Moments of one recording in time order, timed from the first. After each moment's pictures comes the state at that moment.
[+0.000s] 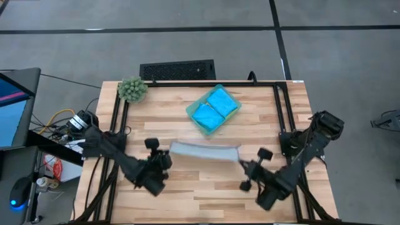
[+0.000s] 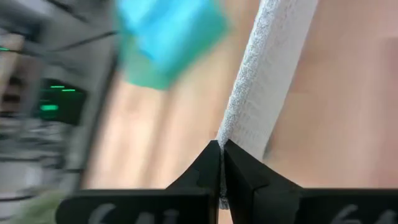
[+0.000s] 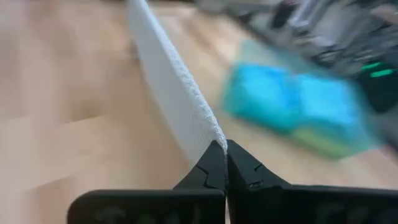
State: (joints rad) left arm -0.65 1.64 1.16 -1.14 -0.89 -0.78; right arm 0.88 1.66 1.06 -0.95 1.09 1.23
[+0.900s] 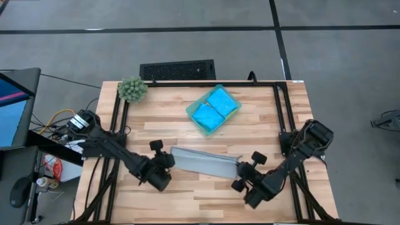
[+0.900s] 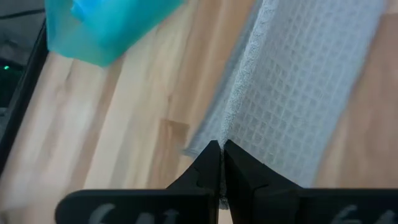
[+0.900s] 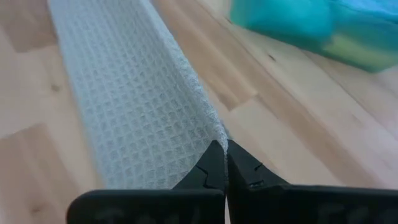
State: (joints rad) left arm -0.61 1.64 0.96 -0.76 -0.74 -0.71; right arm 0.81 1.85 1.06 -0.88 0.84 1.37
